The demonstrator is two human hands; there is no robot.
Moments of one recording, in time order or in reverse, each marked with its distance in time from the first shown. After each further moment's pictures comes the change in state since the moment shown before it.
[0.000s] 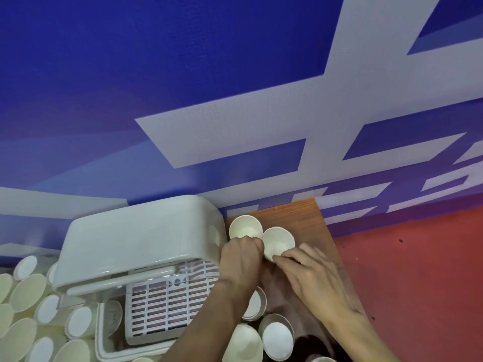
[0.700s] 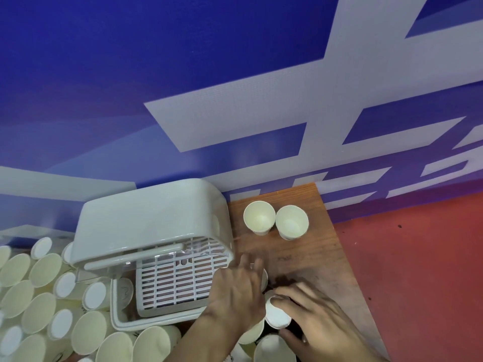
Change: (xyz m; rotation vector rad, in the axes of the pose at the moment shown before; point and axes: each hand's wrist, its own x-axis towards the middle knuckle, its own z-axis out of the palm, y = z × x) left_hand -0.086 0.002 0.017 -0.081 -0.020 0.134; right_hand -0.074 -0.048 -0.037 0.200 -0.399 -0.088
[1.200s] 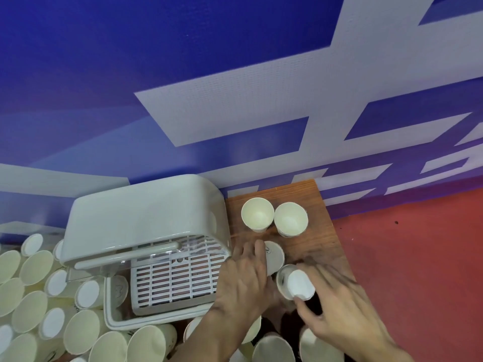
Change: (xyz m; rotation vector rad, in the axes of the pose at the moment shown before) left_hand 0.020 0.007 0.017 -0.161 0.131 -0.079; right_hand -0.001 0.015 -0.027 -0.083 0.133 0.322
